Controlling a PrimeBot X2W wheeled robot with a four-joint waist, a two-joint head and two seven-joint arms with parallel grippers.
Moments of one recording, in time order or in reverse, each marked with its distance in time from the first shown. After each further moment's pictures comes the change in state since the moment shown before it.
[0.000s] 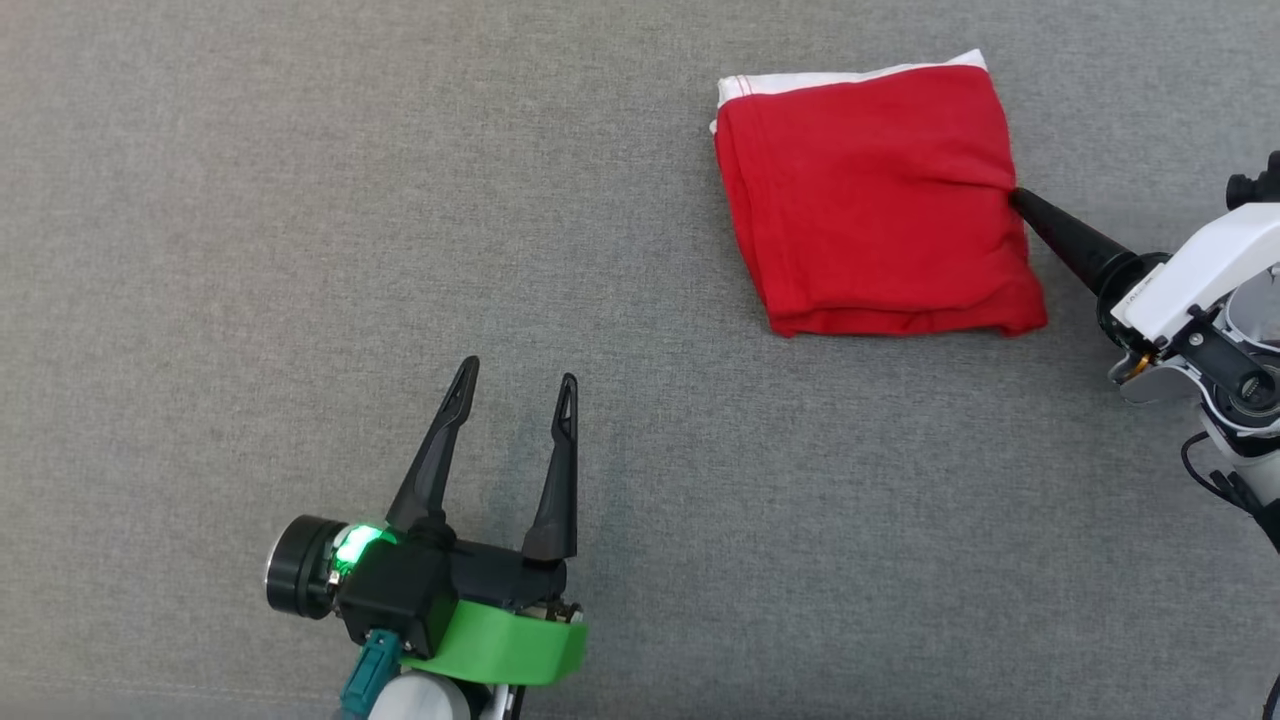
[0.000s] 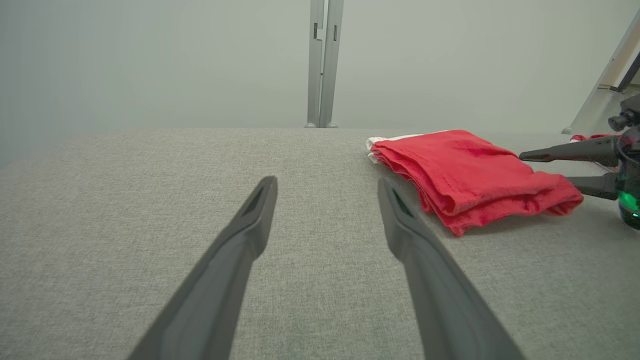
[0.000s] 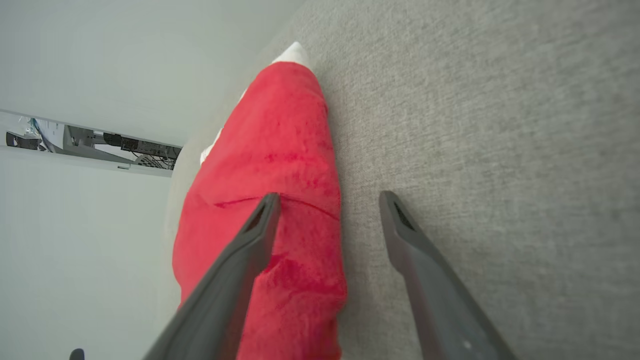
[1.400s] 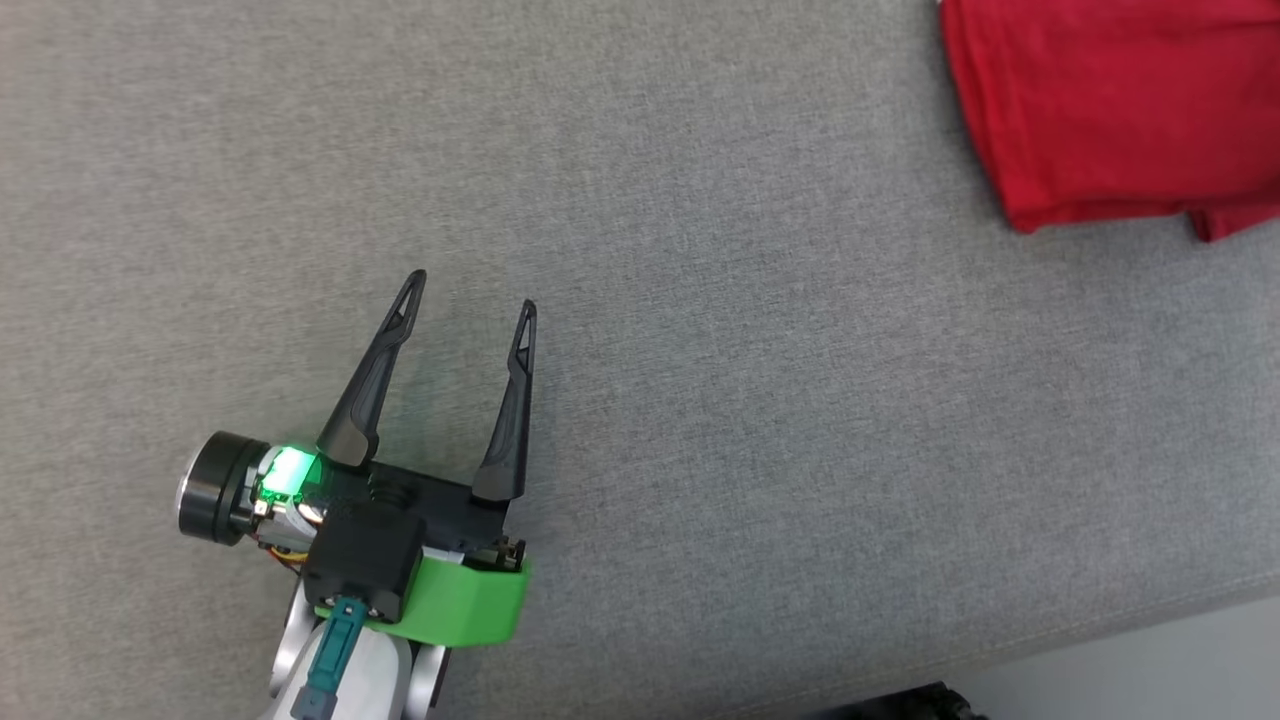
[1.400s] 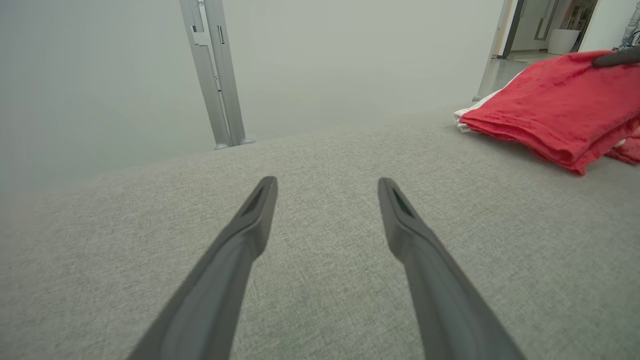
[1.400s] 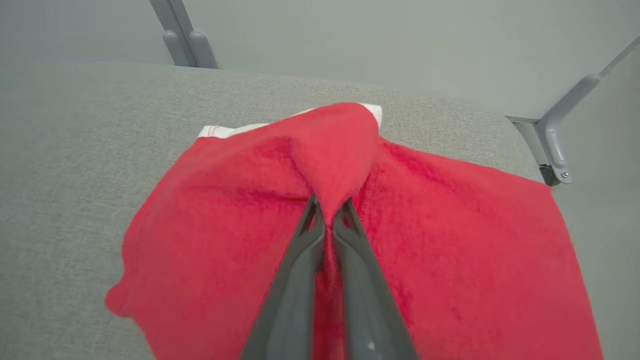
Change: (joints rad) left arm -0.102 0.069 0.053 -0.051 0.161 -0.044 0.000; right arm -0.256 -0.445 0.333 -0.113 -0.366 0.000 -0.332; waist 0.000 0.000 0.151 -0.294
